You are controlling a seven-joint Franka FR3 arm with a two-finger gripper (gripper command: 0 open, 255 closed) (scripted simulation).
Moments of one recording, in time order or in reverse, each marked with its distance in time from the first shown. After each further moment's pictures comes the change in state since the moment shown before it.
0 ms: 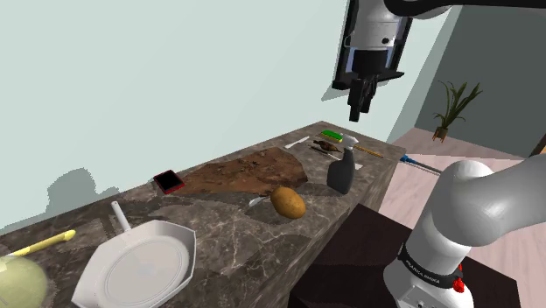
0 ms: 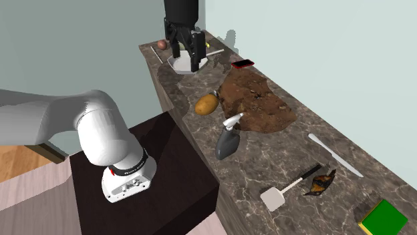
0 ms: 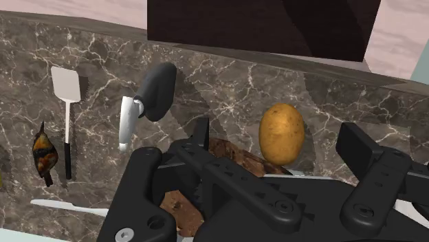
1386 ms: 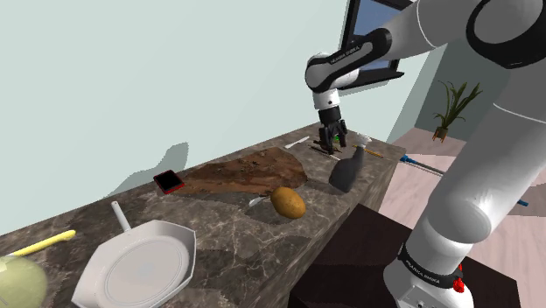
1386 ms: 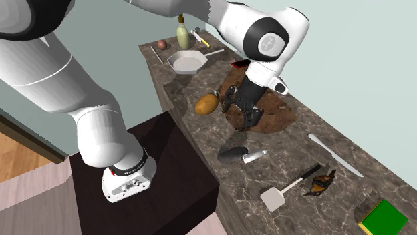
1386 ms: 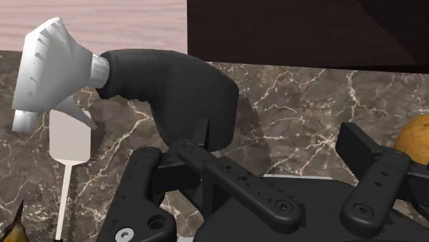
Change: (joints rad) arm -0.104 0.736 -0.193 0.145 -0.097 0.207 -0.124
